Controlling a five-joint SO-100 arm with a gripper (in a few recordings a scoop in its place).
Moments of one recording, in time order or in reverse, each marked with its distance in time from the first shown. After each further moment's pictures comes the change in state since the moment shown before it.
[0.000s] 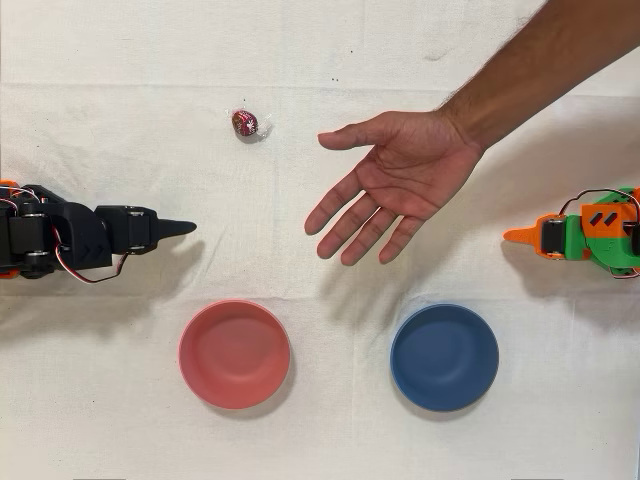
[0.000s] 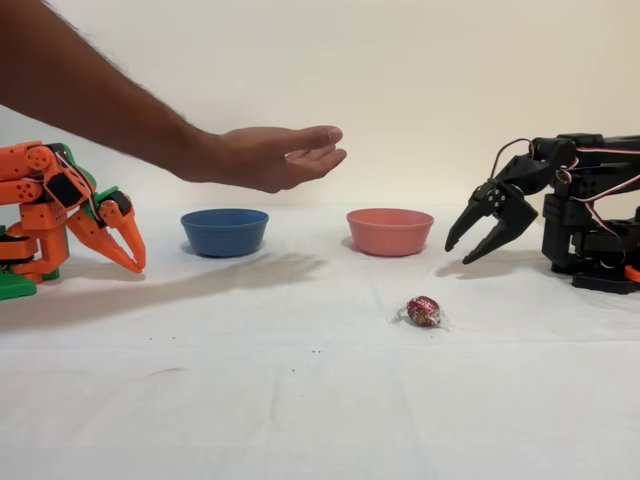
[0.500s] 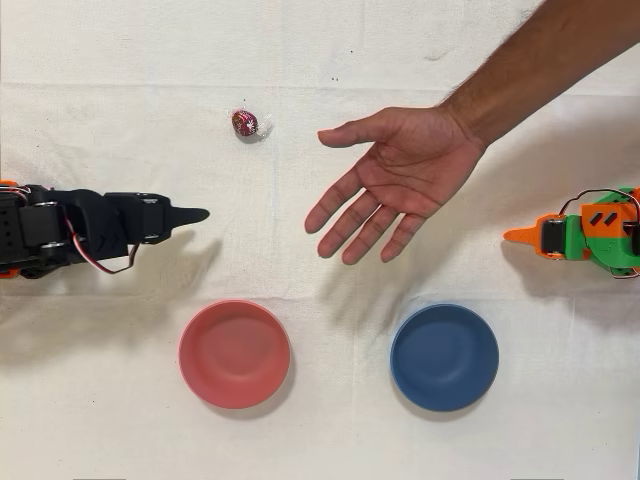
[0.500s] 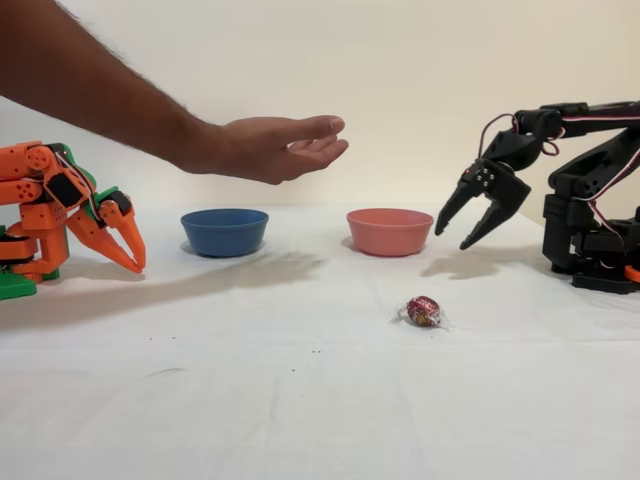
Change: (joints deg) arm -4.3 -25.7 -23.4 4.0 5.3
